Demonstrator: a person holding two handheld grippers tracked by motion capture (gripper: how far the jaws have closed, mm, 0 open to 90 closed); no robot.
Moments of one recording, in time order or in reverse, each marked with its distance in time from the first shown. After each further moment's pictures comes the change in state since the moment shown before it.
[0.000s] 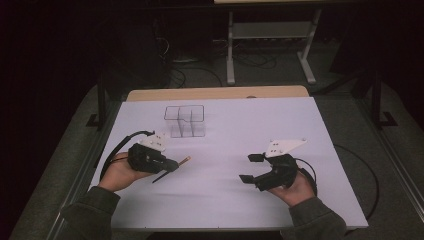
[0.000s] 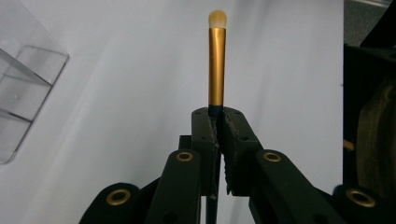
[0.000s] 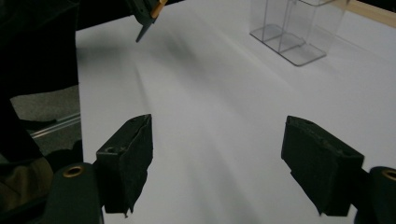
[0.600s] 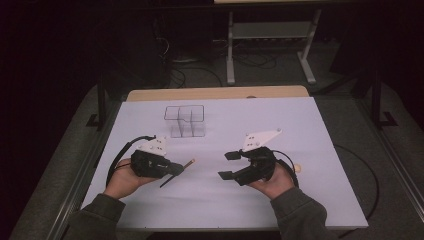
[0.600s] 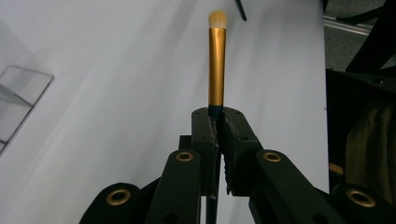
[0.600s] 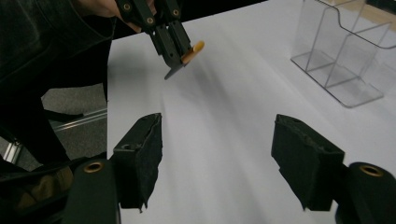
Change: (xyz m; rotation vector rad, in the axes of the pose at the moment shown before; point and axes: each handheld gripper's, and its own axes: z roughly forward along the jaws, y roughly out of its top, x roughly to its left) left arm -0.014 -0.003 0.010 -0.089 -0.023 -0.007; right arm 0.014 0.041 0.035 0.012 0.116 -0.058
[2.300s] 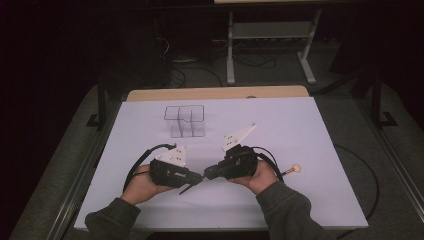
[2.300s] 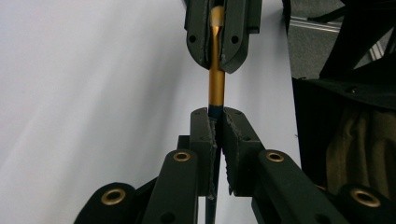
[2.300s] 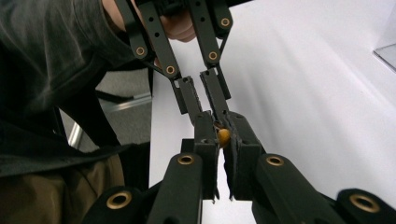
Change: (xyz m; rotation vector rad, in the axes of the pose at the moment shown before) left arm -0.024 0.022 0.033 -0.018 -0.081 0.084; right arm 0.002 0.021 0.035 0.103 0.206 -0.001
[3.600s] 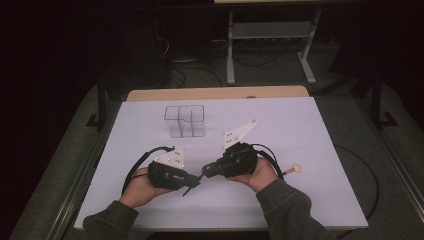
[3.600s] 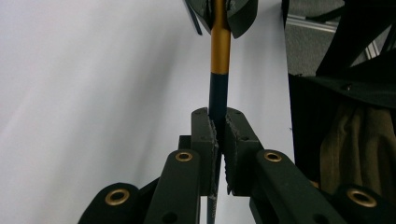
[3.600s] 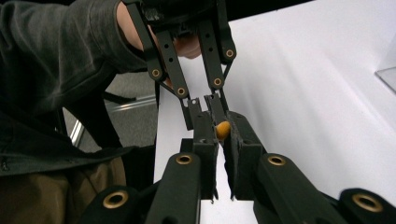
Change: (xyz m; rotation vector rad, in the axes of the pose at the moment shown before) left arm -0.003 -0.007 -0.001 -0.012 -0.001 -0.030; right arm 0.004 0.010 -0.006 -0.032 0.022 -0.029
